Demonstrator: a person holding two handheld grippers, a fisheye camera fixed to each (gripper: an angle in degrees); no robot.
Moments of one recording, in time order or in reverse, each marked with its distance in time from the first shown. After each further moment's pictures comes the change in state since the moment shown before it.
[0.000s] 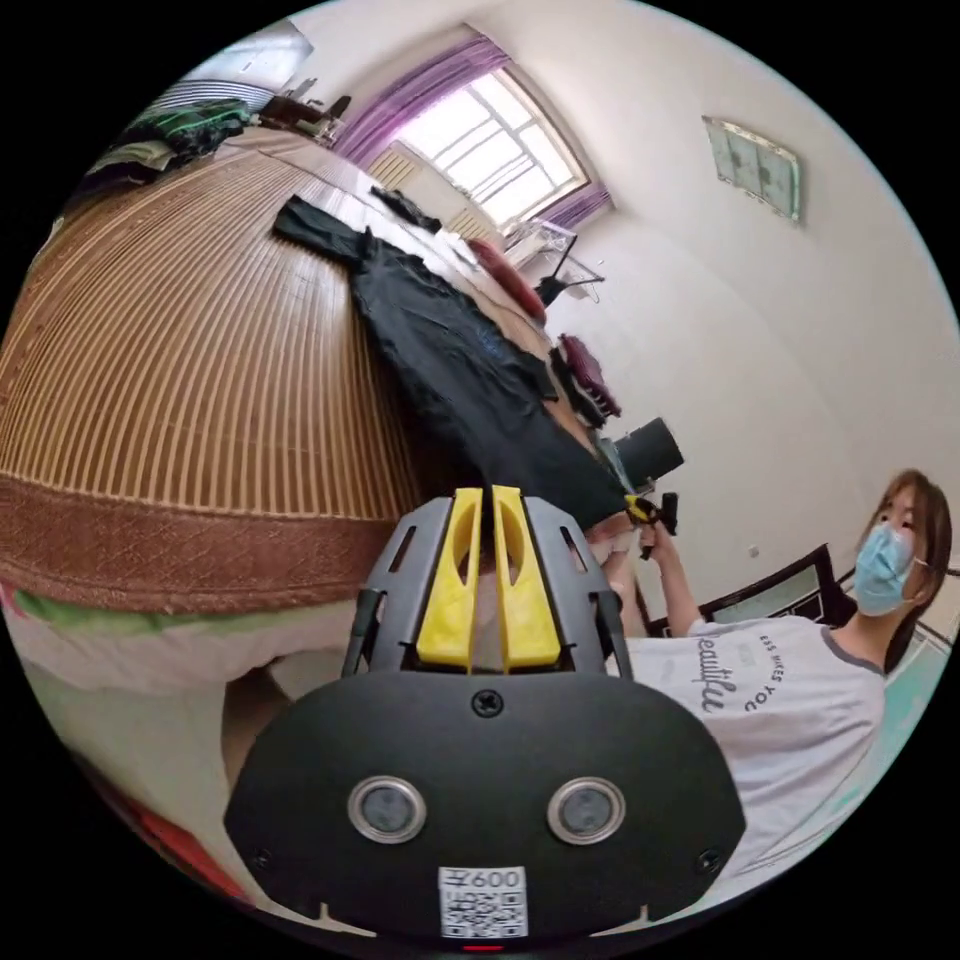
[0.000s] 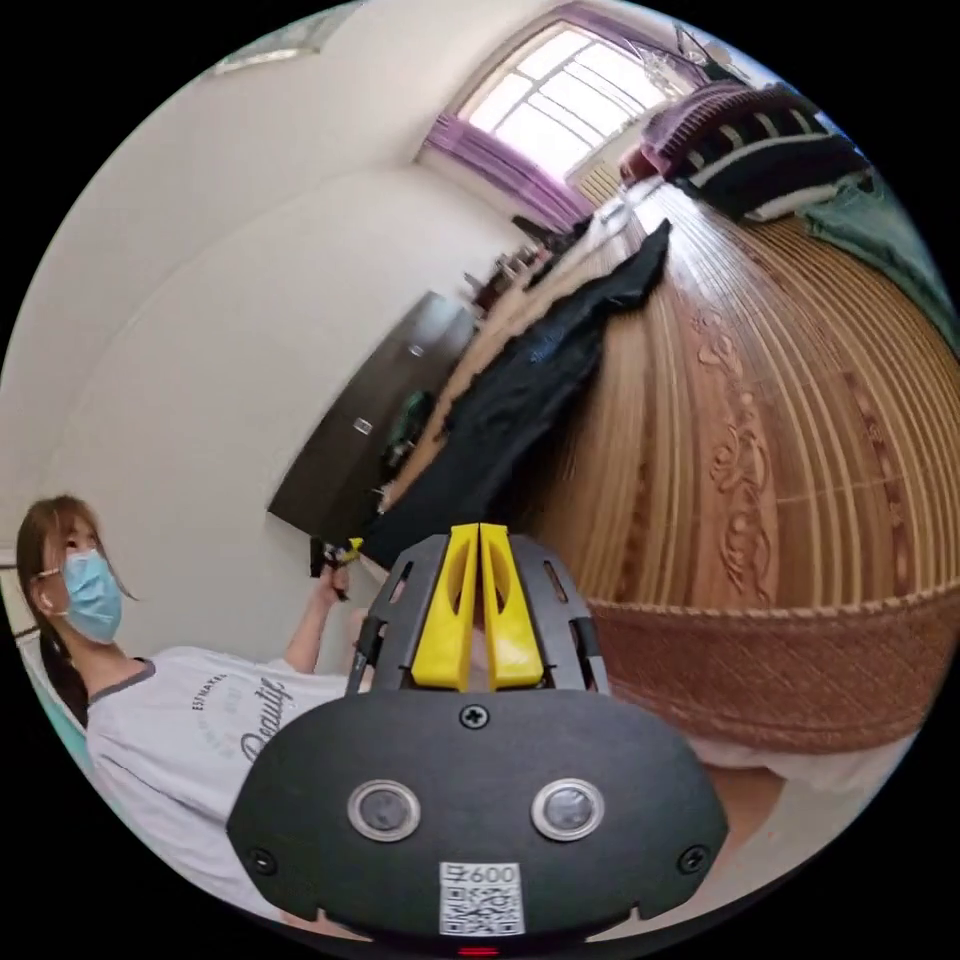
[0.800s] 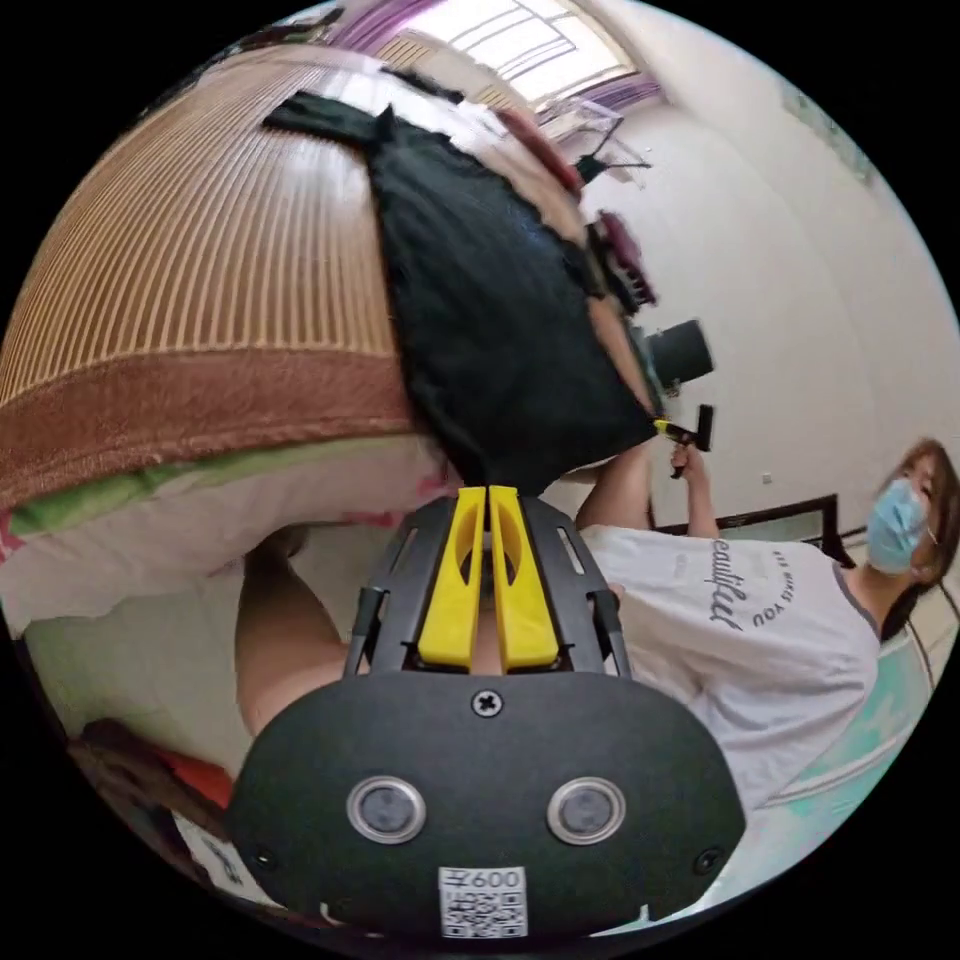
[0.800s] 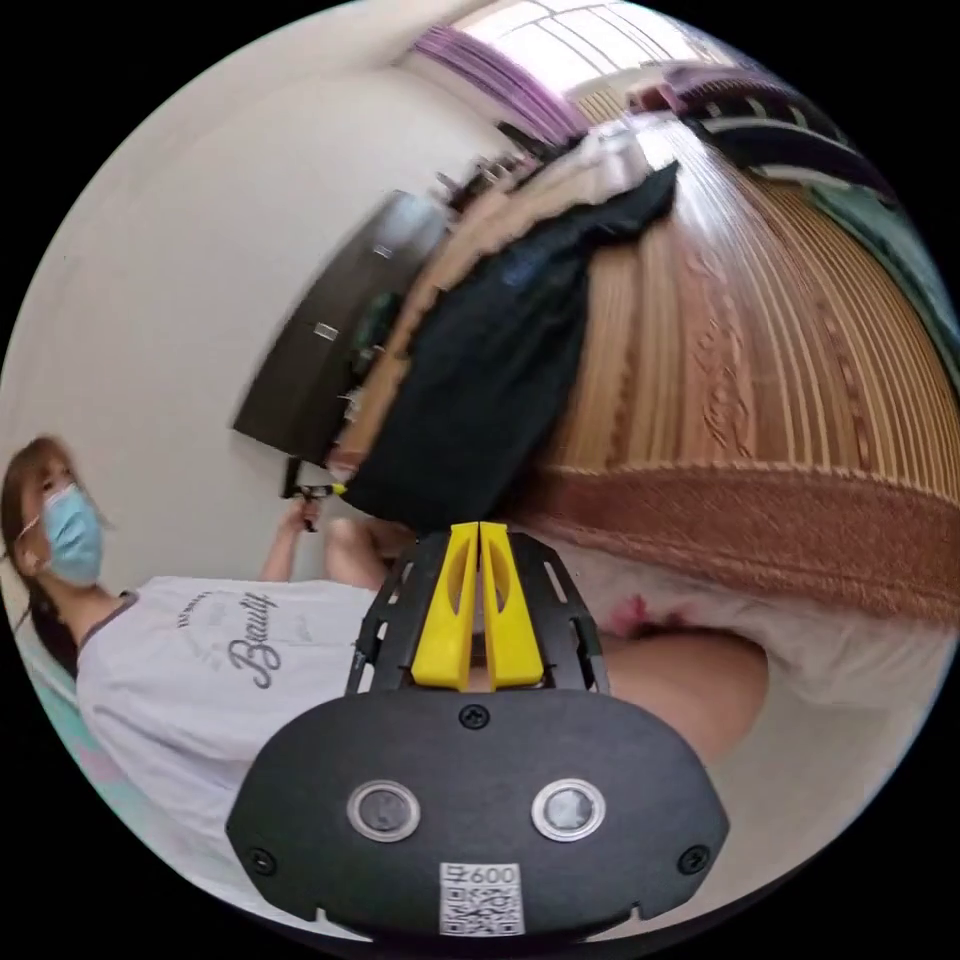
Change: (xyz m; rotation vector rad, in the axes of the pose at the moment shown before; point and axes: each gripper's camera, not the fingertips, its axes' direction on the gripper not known) left arm -0.009 -0.007 -0.013 -0.220 0.073 0.061; right arm -0.006 0.019 0.006 0.129 -0.282 -0.110
